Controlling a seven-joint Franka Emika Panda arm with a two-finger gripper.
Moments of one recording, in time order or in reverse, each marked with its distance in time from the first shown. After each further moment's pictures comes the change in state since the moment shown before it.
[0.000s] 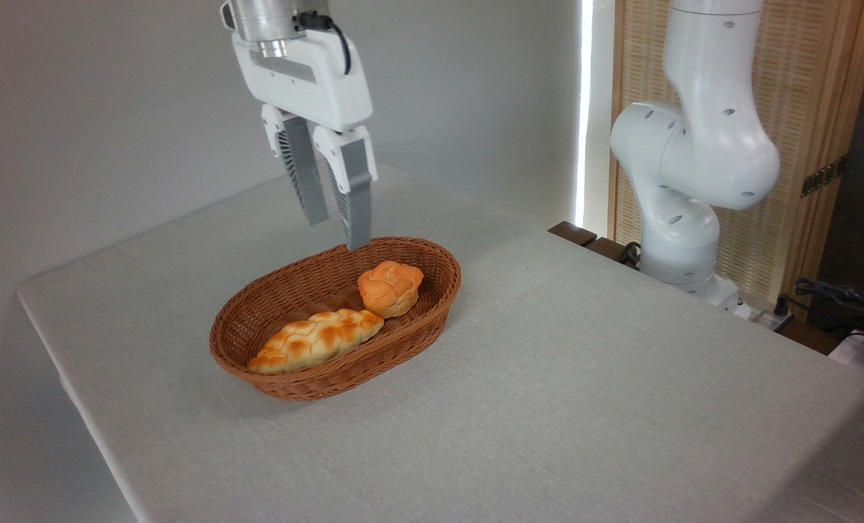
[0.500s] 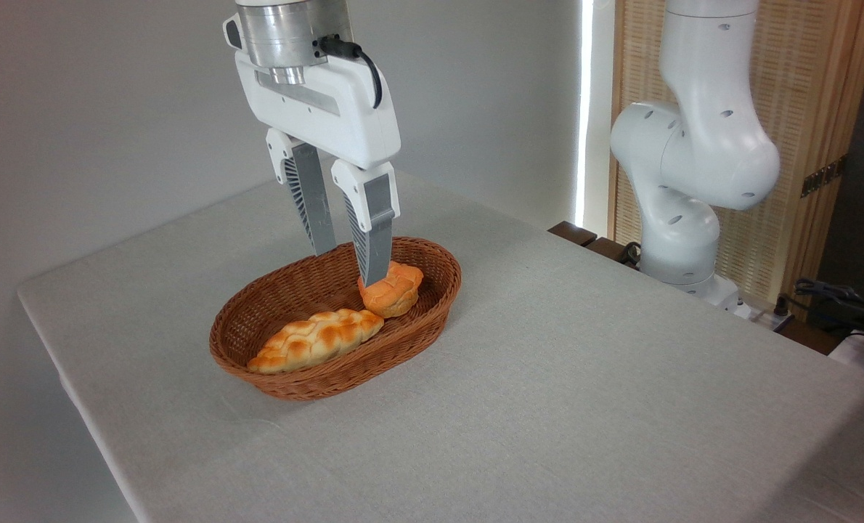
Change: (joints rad) arm 0.009 0.050 0.113 0.041 -0.041 0.014 0.063
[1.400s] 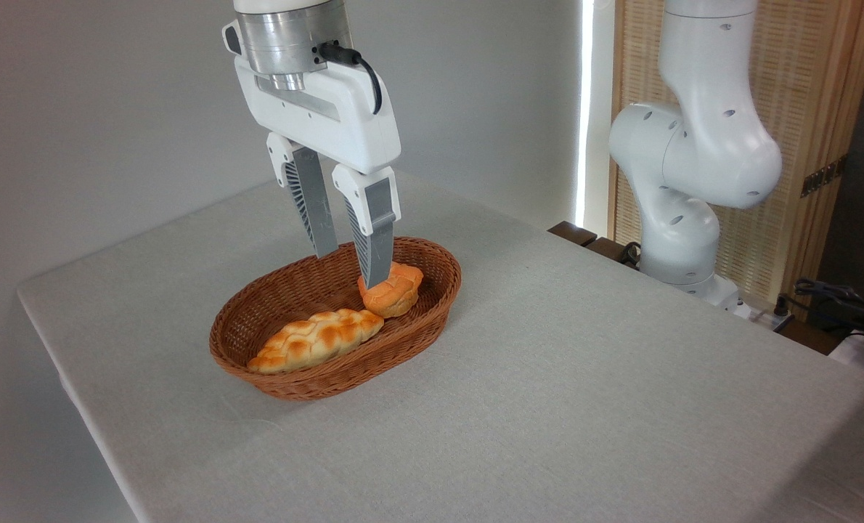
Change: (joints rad) arm 0.056 0.007 -0.057 0.001 -0.004 -0.010 -0.001
